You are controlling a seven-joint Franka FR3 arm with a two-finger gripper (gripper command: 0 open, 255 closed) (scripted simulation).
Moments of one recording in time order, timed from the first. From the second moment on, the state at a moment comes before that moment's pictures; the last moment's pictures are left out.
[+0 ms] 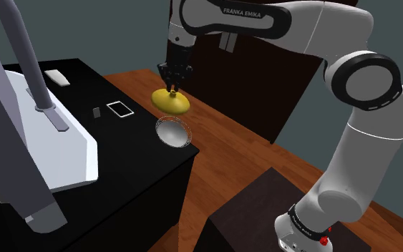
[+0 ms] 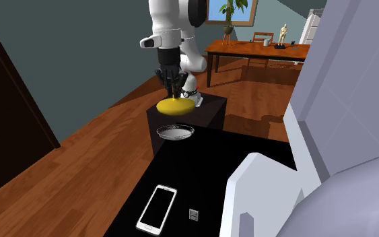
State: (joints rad) arm 0.07 0.26 0.34 -1.43 -0.04 1.72 0.53
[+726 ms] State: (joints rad) arm 0.05 0.23 0.34 -1.58 -0.03 1.85 0.51
